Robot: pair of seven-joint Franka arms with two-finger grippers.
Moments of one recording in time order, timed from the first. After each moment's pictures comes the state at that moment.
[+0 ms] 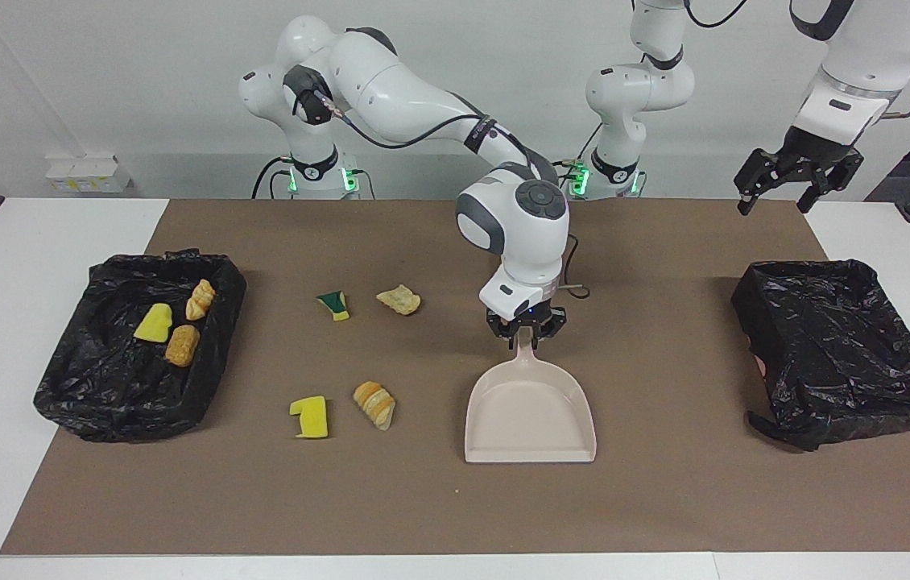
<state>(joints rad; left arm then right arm) 0.06 -0.10 -0.08 -1.66 0.00 1.63 0.01 0.56 0.79 0.18 -1.09 -0.18 1.98 0.80</state>
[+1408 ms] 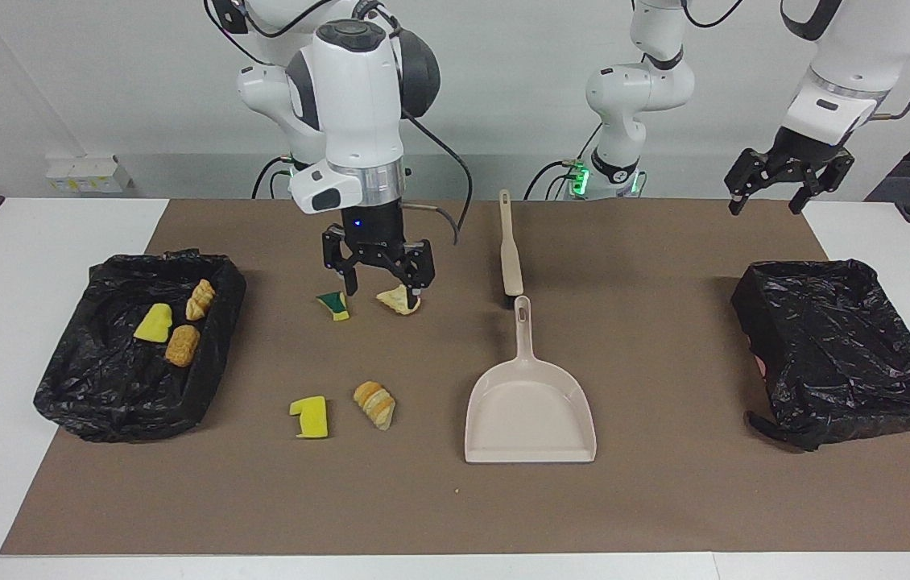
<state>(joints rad) 0.05 -0.10 -0.11 -1.66 -0.01 1.64 0.01 0.26 0.28 0.16 -1.38 -0.17 1.91 0.80</state>
